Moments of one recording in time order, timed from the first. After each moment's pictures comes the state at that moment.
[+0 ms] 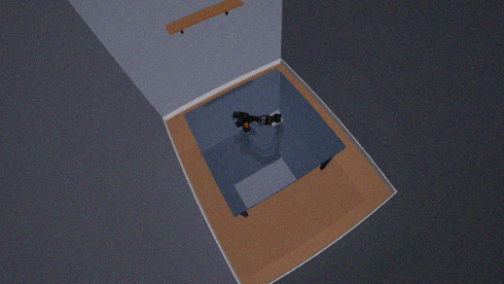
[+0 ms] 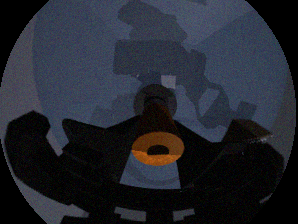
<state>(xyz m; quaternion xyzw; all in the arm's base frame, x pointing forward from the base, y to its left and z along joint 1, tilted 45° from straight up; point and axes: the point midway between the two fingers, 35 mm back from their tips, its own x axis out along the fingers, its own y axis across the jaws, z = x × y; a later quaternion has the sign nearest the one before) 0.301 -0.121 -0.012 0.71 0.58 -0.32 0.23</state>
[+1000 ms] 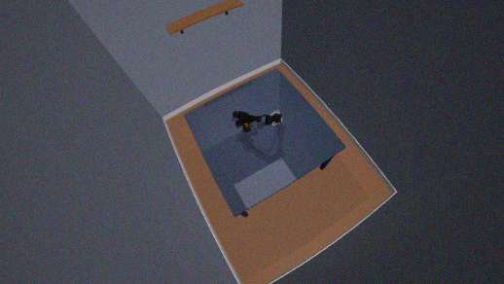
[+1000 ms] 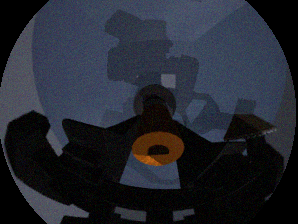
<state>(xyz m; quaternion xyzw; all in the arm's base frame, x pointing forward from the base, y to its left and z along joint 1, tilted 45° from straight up) 0.300 -0.124 -0.010 0.72 0.57 -0.33 0.20</state>
